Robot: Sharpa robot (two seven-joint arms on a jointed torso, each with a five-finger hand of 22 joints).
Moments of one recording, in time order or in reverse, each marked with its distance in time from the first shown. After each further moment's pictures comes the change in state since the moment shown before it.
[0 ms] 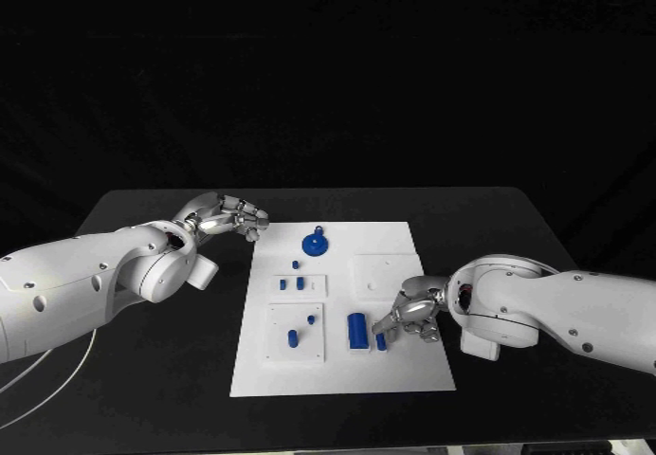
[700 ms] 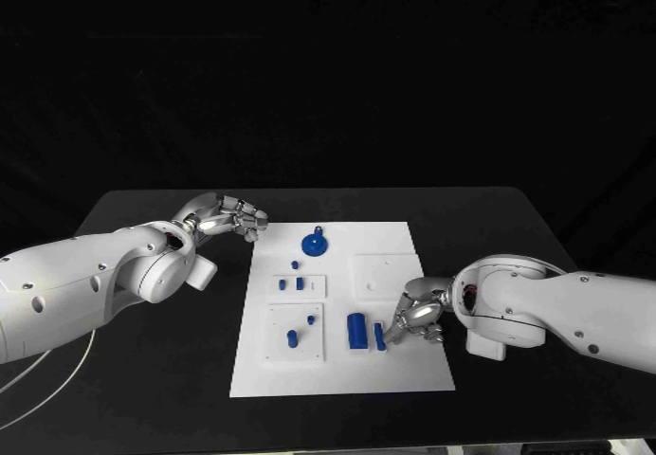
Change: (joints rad) left arm 0.000 0.000 0.000 -0.001 0.000 0.000 -0.001; left_hand 0.000 0.000 0.000 0.000 0.000 0.000 0.000 0.000 0.000 0.000 0.000 0.000 0.001 0.000 0.000 0.000 0.002 0.000 0.000 0.000 0.000 0.001; right arm 0.000 -0.023 0.001 0.005 -0.034 0.042 0.019; right_hand 0.125 -0.003 0.033 -0.094 0.000 0.002 -0.002 0.000 -0.004 0.002 -0.002 0.000 0.002 0.000 0.000 0.000 -0.002 0.000 0.000 0.000 0.000 0.000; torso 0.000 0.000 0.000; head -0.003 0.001
